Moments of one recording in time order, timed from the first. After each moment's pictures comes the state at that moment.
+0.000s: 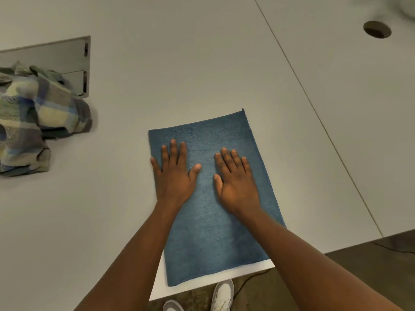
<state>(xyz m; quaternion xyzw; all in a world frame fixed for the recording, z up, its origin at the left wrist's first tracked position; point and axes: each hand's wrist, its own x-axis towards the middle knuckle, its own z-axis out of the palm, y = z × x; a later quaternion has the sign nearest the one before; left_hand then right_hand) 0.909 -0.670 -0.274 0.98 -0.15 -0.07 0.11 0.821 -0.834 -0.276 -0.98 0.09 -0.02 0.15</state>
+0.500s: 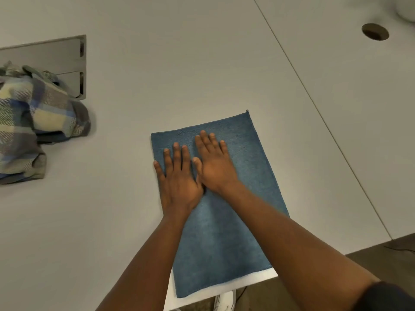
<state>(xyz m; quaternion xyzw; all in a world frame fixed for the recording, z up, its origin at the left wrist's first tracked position) 0.904 -0.672 -0.283 0.99 -0.13 -0.03 0.08 0.904 -0.801 -0.263 -0.98 0.05 0.04 0.21</state>
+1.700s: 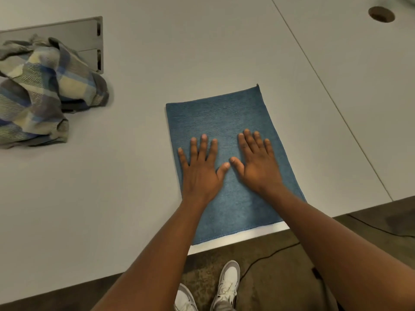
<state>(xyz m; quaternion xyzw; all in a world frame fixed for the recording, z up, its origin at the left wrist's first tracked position) 0.835 -0.657 -0.277 0.97 -0.23 -0.05 0.11 0.786 -0.832 -0.288 -0.99 0.10 0.00 0.09</state>
